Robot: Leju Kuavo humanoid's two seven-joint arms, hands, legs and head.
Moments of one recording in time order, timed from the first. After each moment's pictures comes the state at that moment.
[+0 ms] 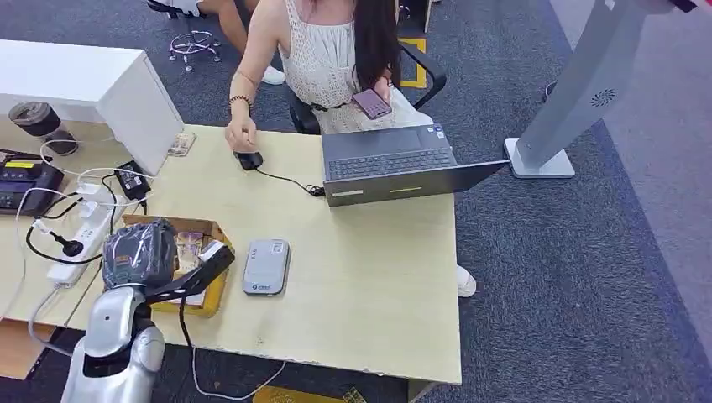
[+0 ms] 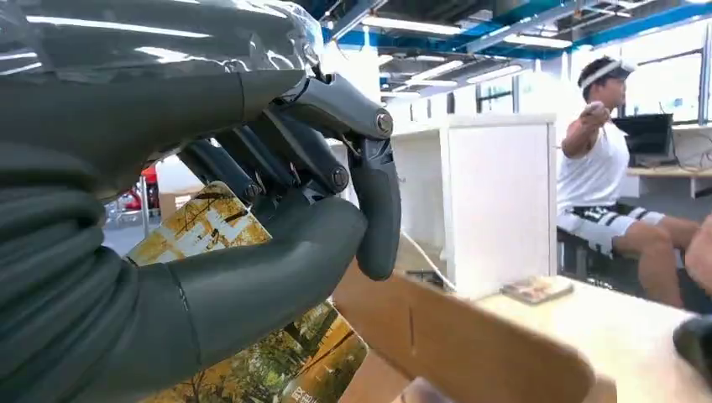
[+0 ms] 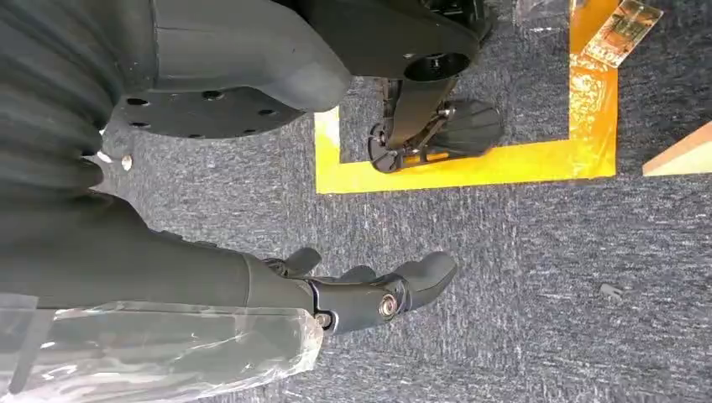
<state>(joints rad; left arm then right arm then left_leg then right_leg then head) -0.08 -0.01 0.08 -1.67 -1.57 0.11 0.12 -0.12 0.16 -0.83 -0.24 0.85 0.00 -0.18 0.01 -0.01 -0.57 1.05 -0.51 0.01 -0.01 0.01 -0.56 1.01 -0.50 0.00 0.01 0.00</state>
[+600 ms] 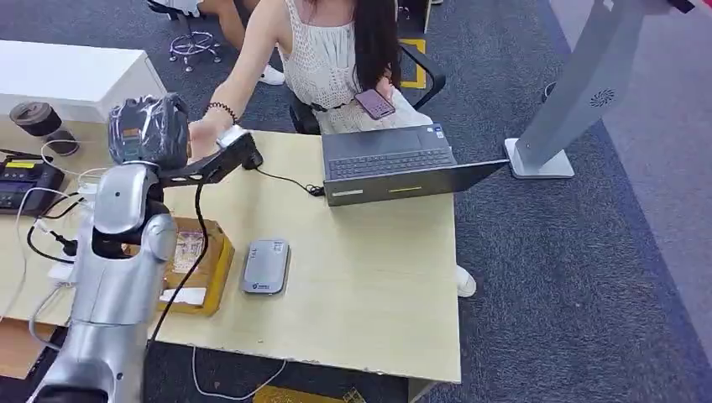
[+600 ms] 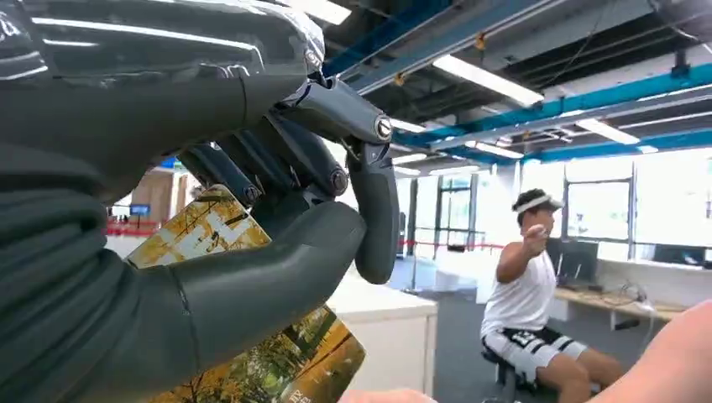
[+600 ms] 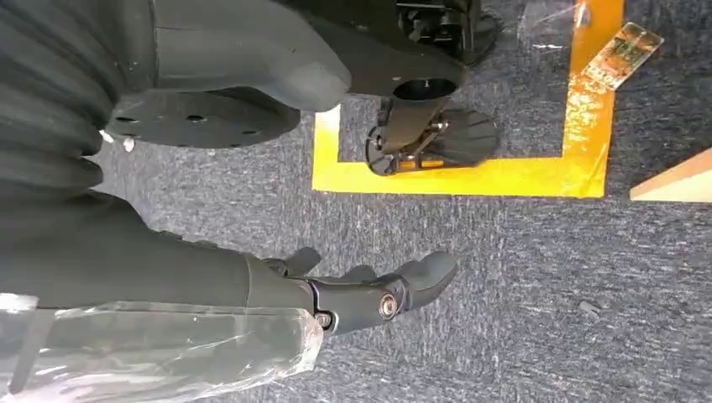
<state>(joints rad) -0.61 0.07 -0.15 -1.50 -1.57 -0.04 0.28 -0.15 0.17 -0.83 -0.24 0.92 0.02 -0.14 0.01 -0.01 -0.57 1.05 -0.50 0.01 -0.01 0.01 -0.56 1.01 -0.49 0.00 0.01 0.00</state>
